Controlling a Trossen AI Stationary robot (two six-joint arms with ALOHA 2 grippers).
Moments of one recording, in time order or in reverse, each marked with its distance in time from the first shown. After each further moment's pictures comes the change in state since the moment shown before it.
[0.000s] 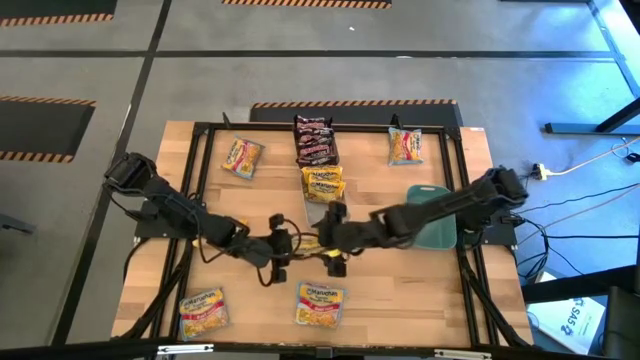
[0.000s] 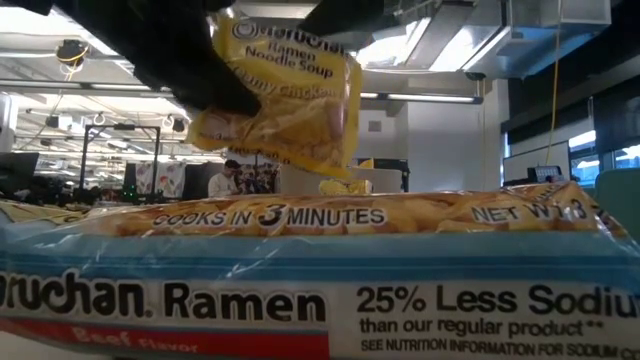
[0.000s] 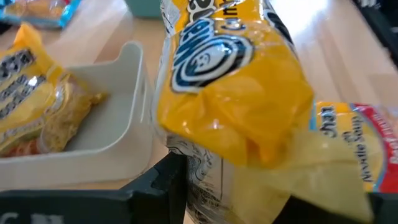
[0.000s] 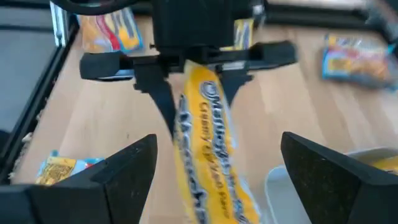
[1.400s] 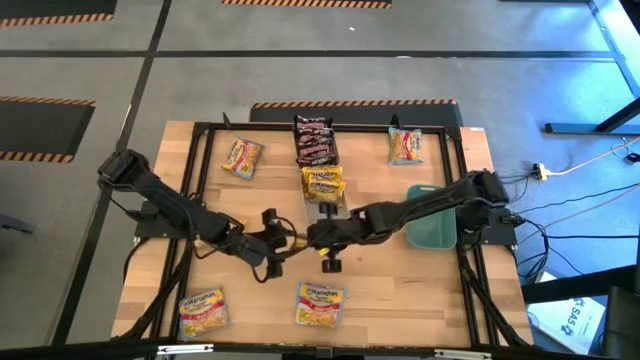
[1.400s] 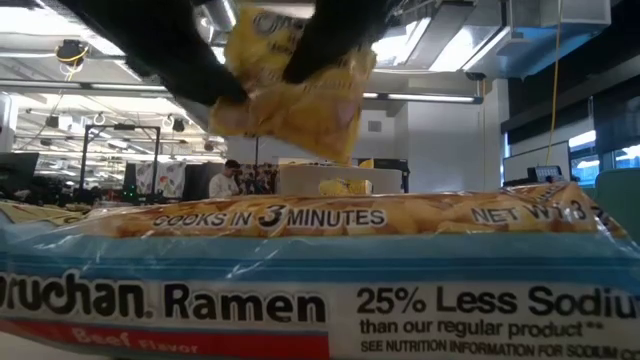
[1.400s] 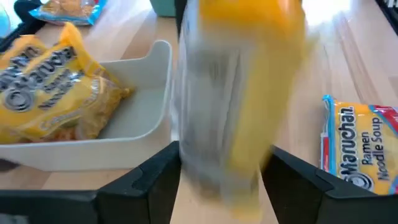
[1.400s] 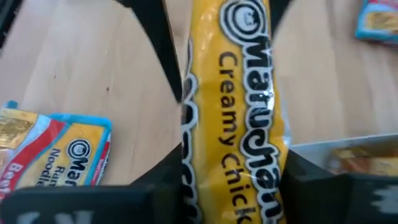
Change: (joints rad) left arm -0.014 -0.074 0.001 -0.131 -0.055 -0.056; right arm -0.078 0.150 0.107 -0.157 -0.095 -0.081
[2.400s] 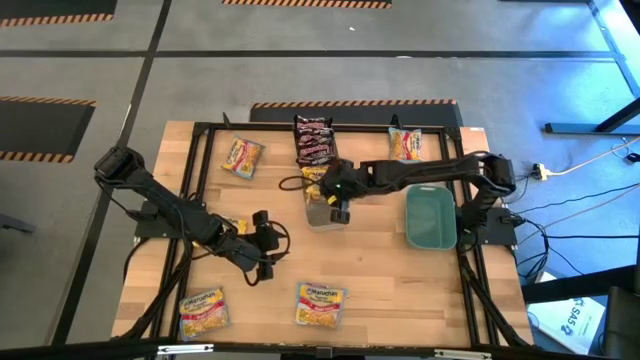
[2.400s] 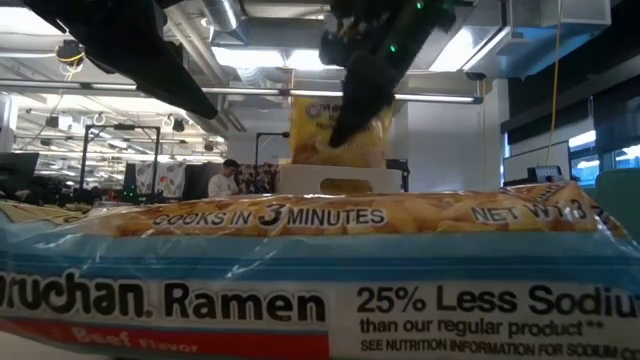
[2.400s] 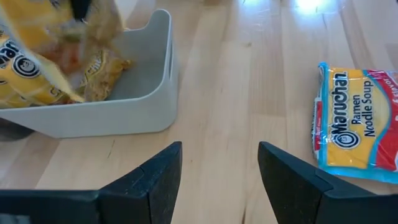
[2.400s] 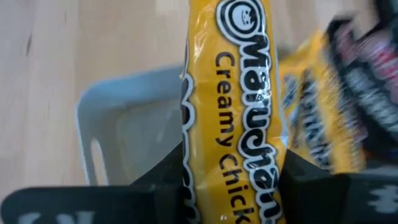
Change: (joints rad) left arm -0.051 -0.066 -0.002 -0.168 -0.018 -0.075; right arm -0.304 -0.116 -0.161 -0.038 -0.074 -0.122
